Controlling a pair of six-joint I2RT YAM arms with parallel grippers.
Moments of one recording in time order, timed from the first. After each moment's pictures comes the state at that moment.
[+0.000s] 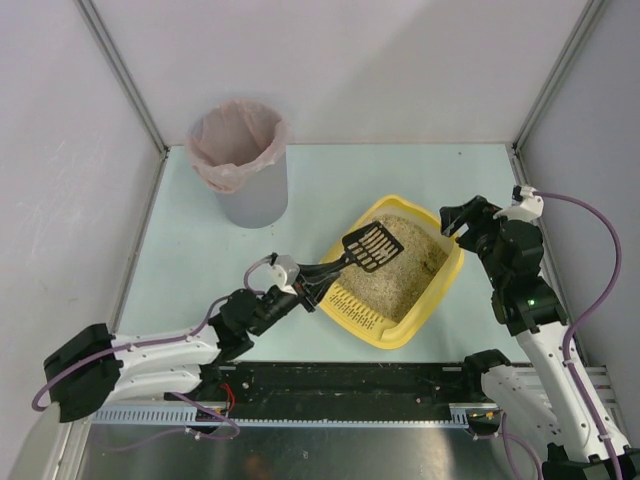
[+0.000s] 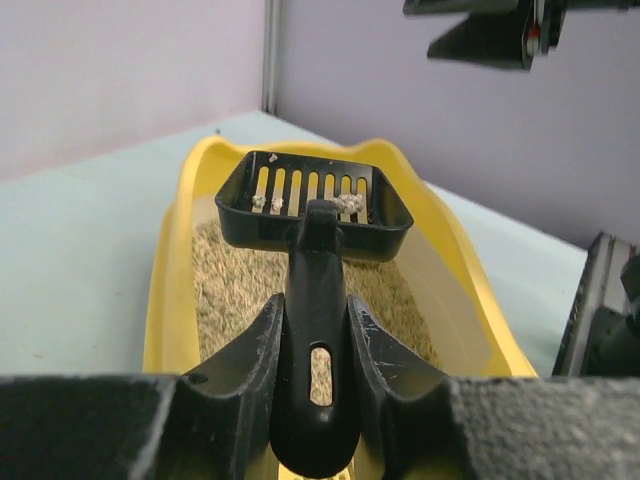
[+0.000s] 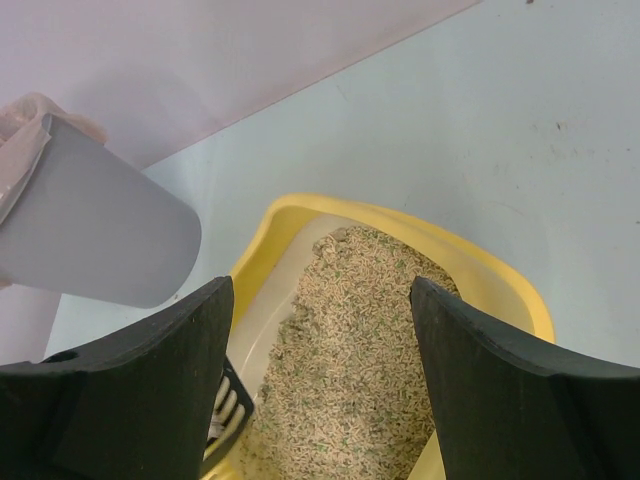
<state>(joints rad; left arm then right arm) -1.04 1.01 0.25 0.97 -0.14 -0.12 0.25 0.69 0.81 -0.29 0.16 0.57</state>
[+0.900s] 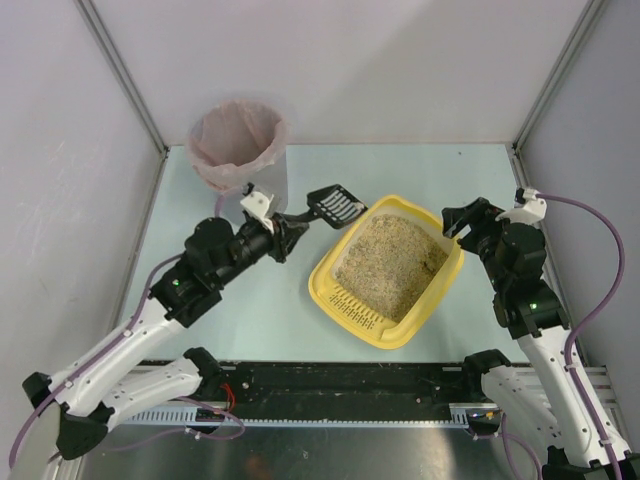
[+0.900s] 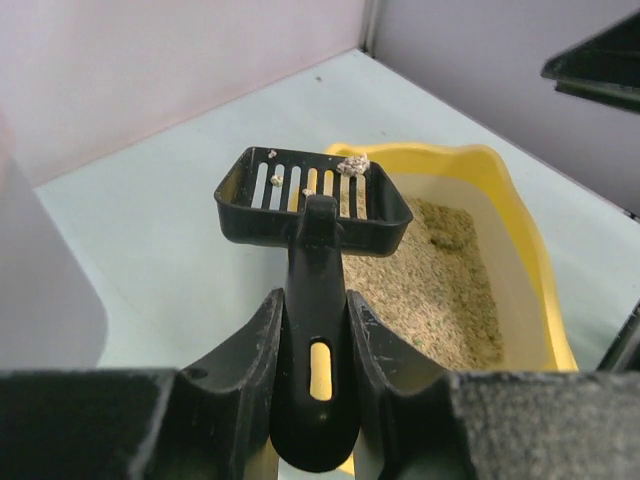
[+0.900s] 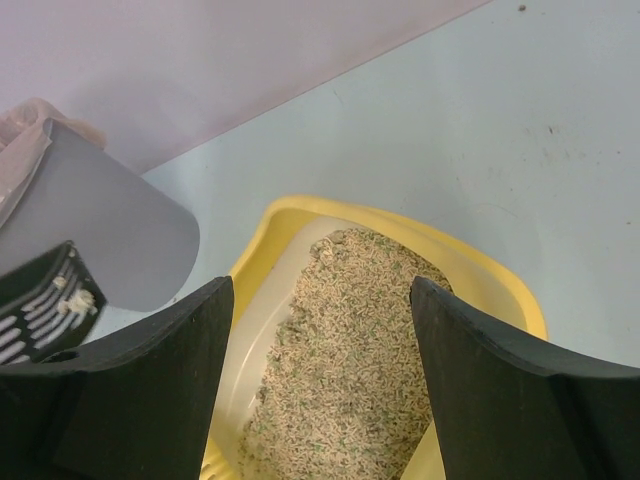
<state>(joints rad) -0.77 0.86 0.90 -0.12 0.01 -0.10 0.25 0.67 0.81 -0.30 0.17 0.57</state>
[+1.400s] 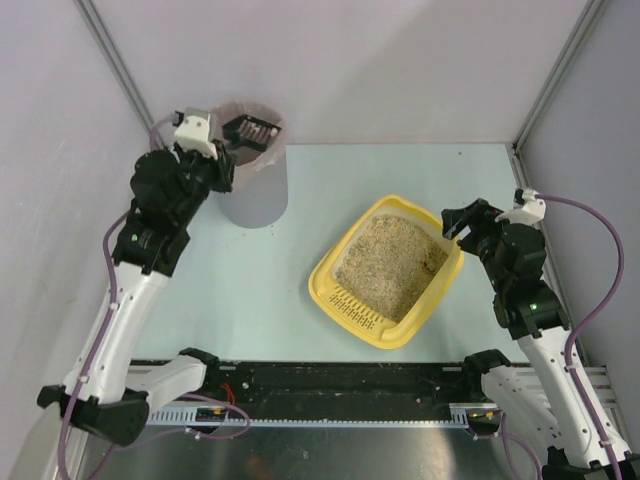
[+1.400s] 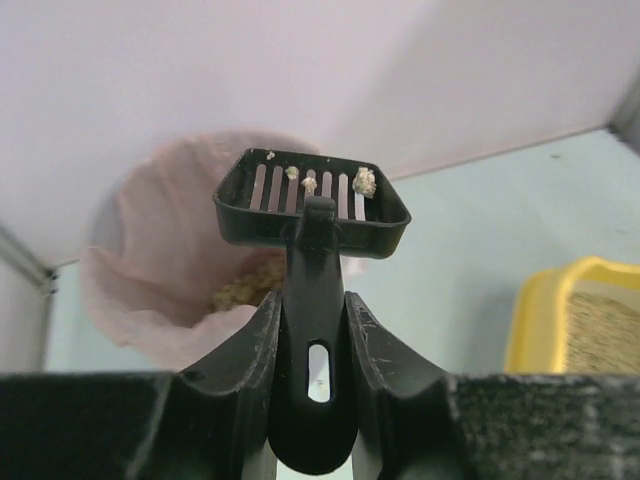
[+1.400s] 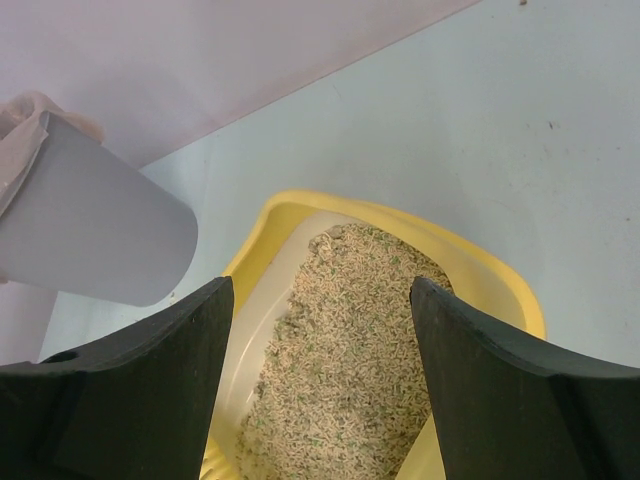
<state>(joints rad) -0.33 1.02 1.29 -0.32 0.03 0.02 0.25 0.67 0.81 -0.32 0.17 0.56</state>
